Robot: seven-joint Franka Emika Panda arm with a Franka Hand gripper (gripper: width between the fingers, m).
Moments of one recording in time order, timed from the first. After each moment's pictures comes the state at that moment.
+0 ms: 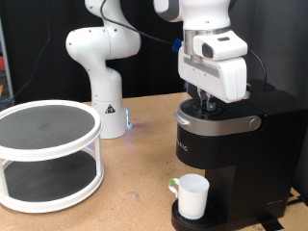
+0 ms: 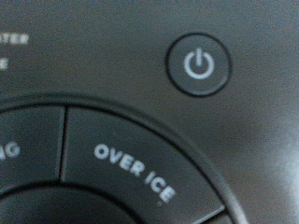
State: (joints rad) arm 0.15 -0.08 0.05 -2.20 0.10 2.22 -0.69
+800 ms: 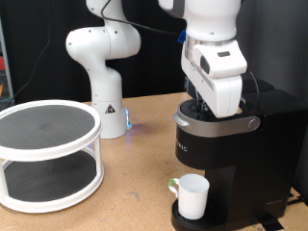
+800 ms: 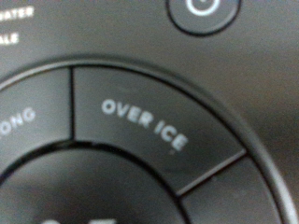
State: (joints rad) arm 0.14 0.04 0.02 -2.01 0.13 1.91 -0.60
